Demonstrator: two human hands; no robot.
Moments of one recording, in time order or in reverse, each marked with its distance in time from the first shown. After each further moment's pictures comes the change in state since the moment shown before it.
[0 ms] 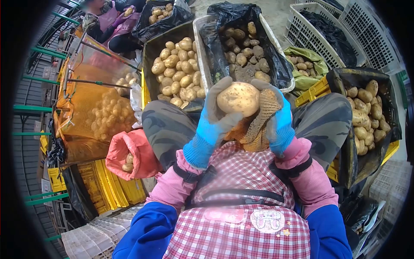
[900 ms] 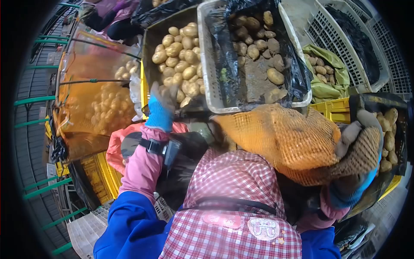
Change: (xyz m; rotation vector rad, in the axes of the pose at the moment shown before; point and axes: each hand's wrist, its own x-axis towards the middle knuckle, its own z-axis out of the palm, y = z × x) left_hand 0.077 -0.046 -0.221 0.496 0.587 -0.244; right_hand 0.010 -0.125 -0.047 -0.564 0.205 -0.322
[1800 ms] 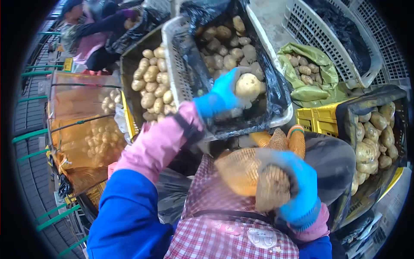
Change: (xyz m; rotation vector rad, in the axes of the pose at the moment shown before) left_hand 0.039 0.048 0.263 0.539 -0.879 0.568; right_hand 0.028 0.017 0.016 -0.392 -0.517 0.187
